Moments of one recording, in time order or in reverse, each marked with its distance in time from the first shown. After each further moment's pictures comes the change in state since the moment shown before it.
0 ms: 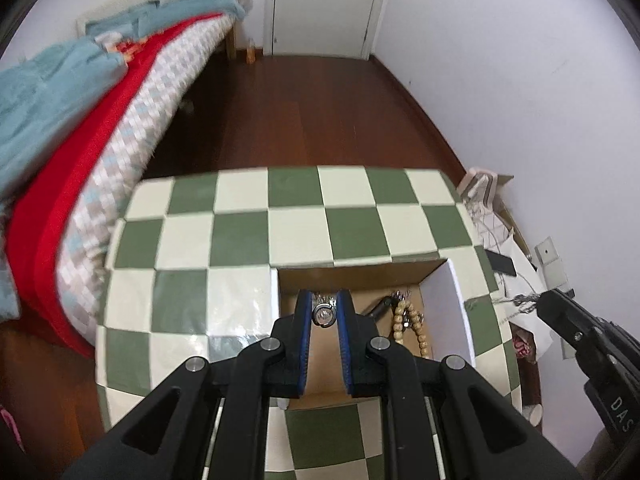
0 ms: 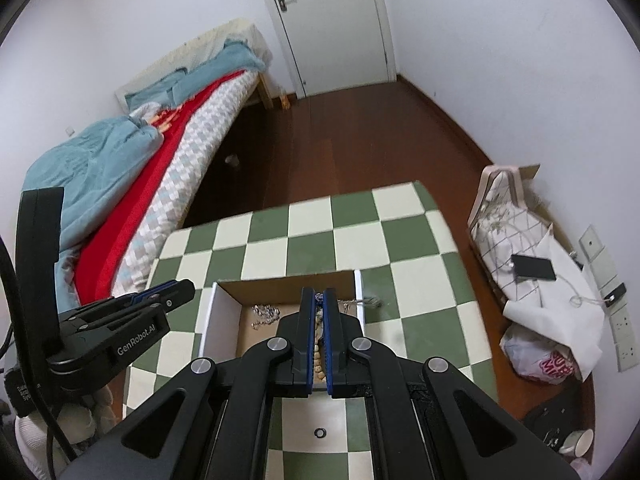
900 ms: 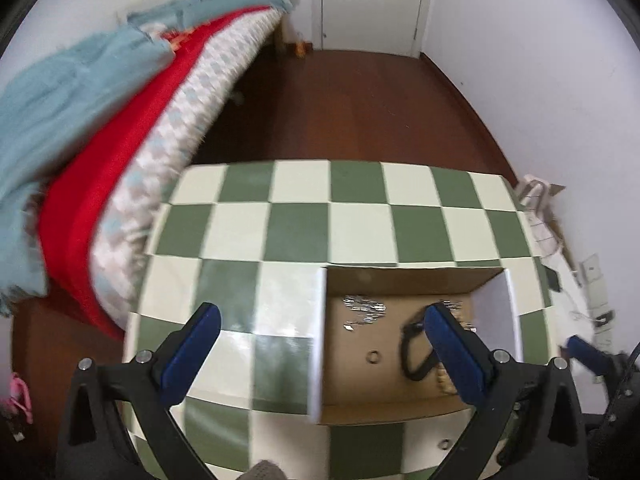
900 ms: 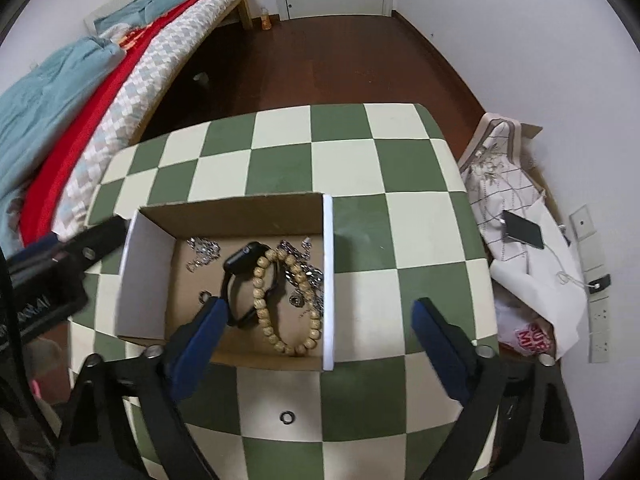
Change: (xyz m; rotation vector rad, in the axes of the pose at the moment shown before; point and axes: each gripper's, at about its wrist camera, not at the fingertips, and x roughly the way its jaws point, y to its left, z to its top) left arm 0.007 0.023 -0.002 -0.060 -0.024 0.203; right arm 0.089 0.007 -0.021 -0.085 0.265 -0.153
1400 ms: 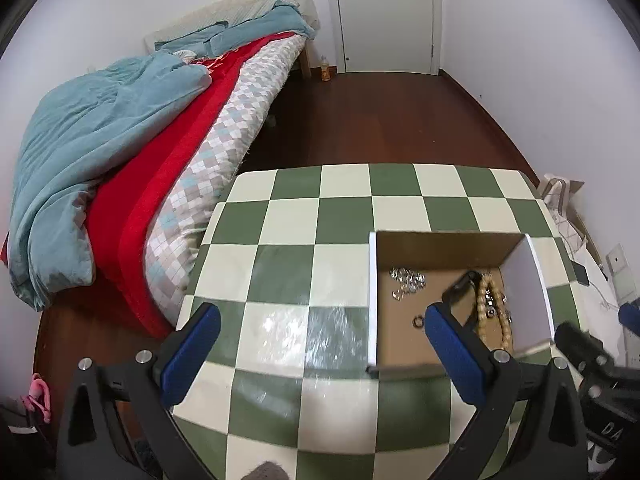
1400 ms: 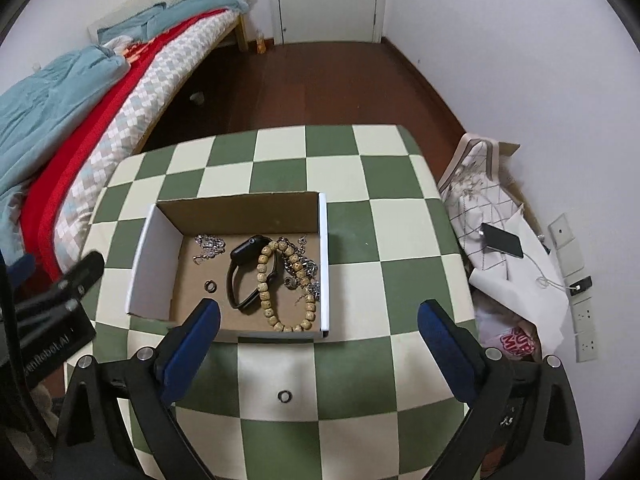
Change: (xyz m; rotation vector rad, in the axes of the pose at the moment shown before) left arm -0.040 0.019 -0.049 0.022 -0.096 0.112; right arm -0.048 0.007 -0.035 -0.001 -0.113 -0.045
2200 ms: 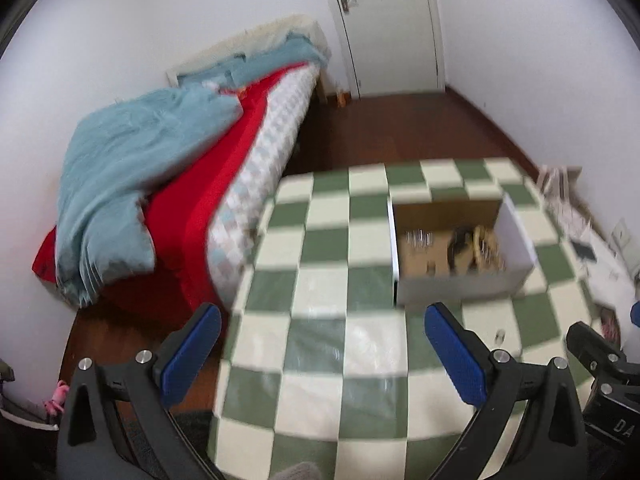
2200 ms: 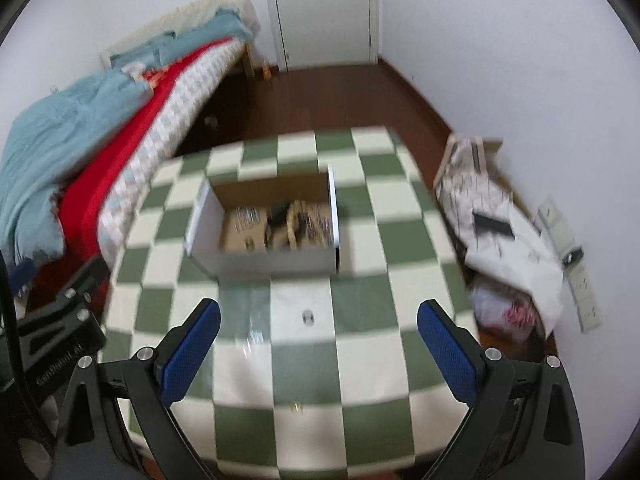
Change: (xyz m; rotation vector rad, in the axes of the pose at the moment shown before) left arm -0.081 0.012 -0.077 0.049 -0.074 0.091; right arm -0.091 -0.001 -0.092 0.046 -0.054 0.046
